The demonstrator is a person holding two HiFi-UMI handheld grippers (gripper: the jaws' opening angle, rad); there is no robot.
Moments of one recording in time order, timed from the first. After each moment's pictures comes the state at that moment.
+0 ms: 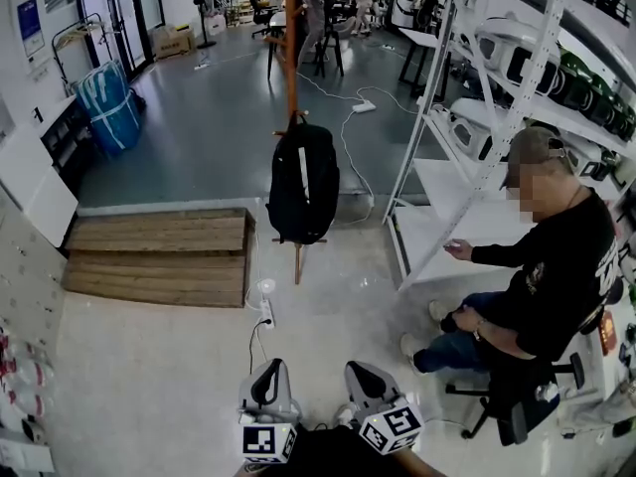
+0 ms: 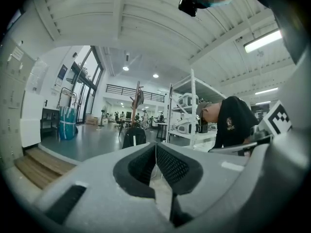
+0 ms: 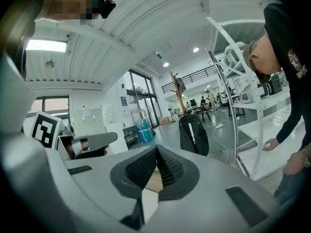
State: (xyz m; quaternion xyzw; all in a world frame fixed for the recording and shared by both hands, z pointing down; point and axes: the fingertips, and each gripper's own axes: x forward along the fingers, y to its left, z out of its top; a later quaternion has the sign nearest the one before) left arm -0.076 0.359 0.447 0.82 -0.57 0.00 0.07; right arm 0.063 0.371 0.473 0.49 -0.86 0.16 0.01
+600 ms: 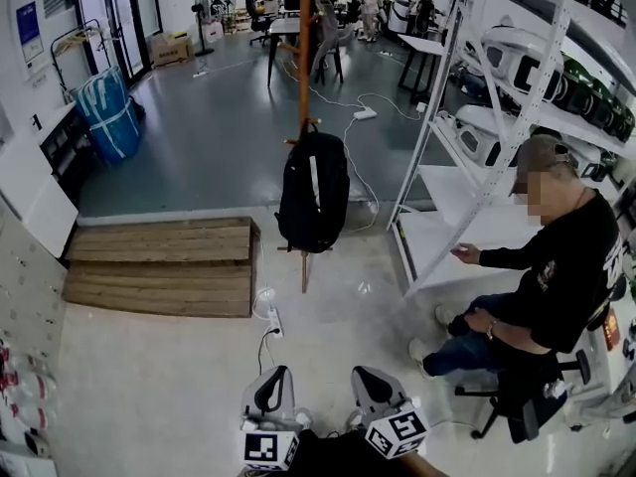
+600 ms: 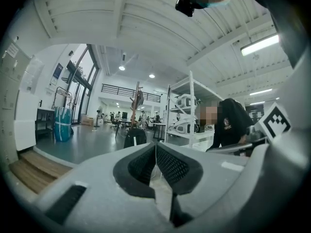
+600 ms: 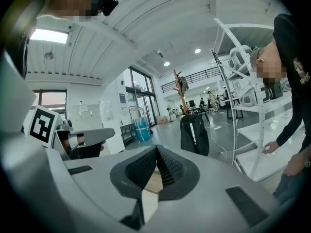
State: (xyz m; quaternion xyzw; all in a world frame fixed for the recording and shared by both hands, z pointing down) left arm -0.127 0.347 0.446 0.84 -0.54 0.00 0.06; right arm 0.014 0.358 0.477 0.51 -0.85 0.14 0.03
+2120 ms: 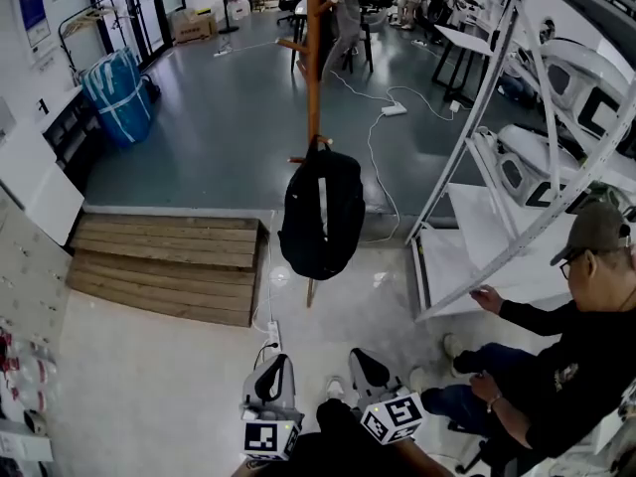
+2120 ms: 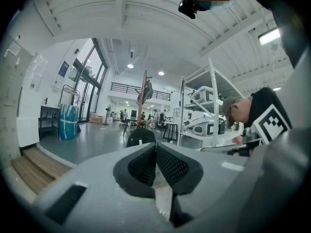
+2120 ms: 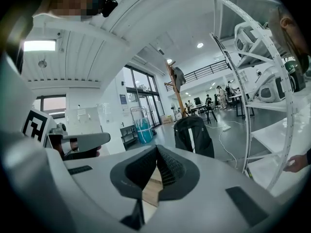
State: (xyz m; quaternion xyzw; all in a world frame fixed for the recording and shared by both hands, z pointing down) left arm -0.069 0.119 0.465 0.80 -0.59 0.01 0.07; right arm 0.068 0.101 0.487 0.47 -0.87 0.15 0.02
